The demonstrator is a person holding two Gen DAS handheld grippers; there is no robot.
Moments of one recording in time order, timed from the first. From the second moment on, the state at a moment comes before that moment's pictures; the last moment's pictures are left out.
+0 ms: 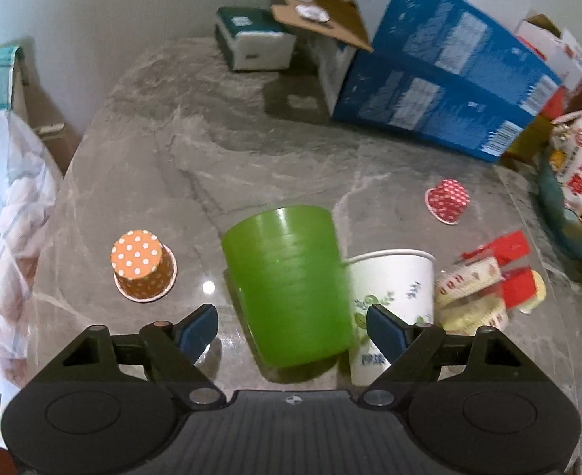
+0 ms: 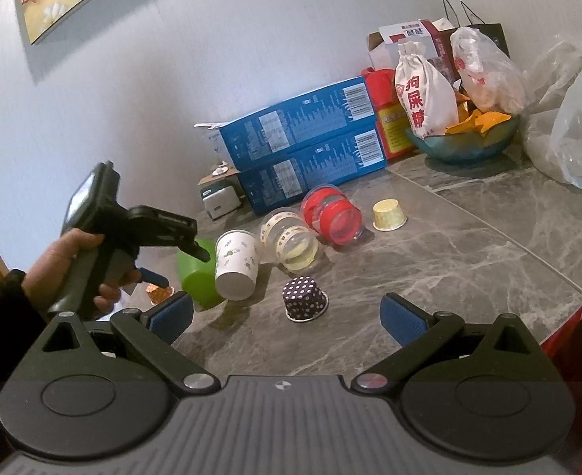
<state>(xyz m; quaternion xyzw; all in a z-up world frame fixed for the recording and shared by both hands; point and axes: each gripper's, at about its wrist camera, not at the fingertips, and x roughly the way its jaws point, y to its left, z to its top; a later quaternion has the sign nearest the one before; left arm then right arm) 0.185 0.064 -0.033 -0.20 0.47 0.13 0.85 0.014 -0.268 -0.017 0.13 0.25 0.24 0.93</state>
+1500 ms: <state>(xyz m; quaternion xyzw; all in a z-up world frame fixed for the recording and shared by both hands) 0.025 -0.029 -0.028 -0.08 0.46 -0.06 0.88 0.026 -0.261 -0.034 0.16 0.33 0.21 0.90</state>
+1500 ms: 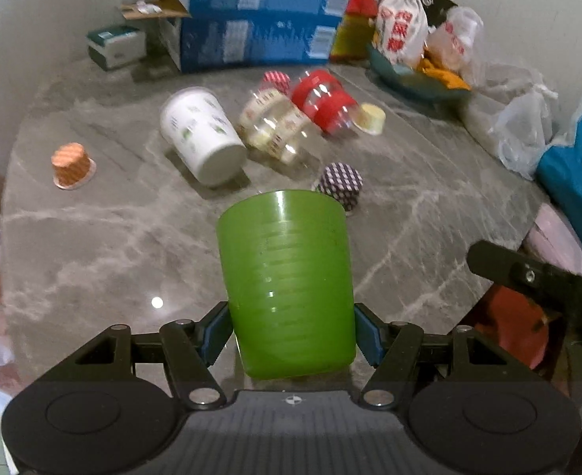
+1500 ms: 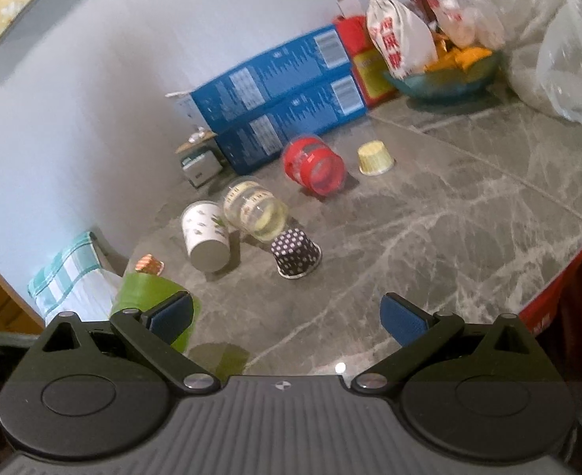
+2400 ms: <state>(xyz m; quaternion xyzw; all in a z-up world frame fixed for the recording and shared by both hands) 0.027 -0.039 -0.050 -0.08 0.48 -0.10 0.87 0.082 -0.178 -0.062 0.22 0.54 0.26 0.77</state>
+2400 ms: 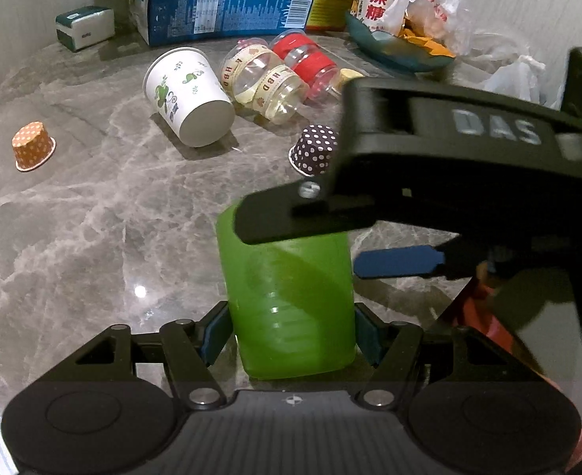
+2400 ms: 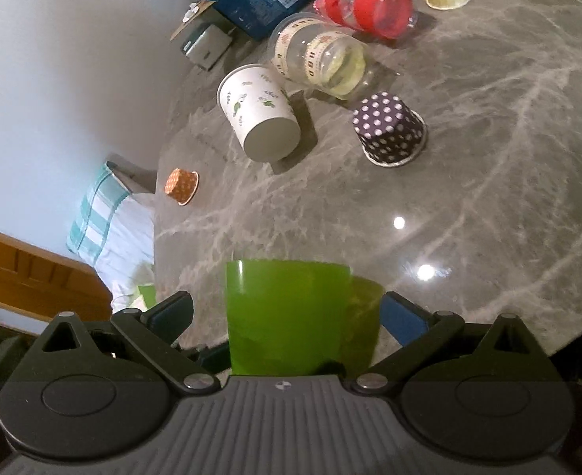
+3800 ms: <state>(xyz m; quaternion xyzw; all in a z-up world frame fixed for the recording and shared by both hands) -0.029 0.027 -0.044 -0.17 0.40 -0.10 0.90 0.085 -0.160 -0.069 0.19 0.54 0.27 0.77</state>
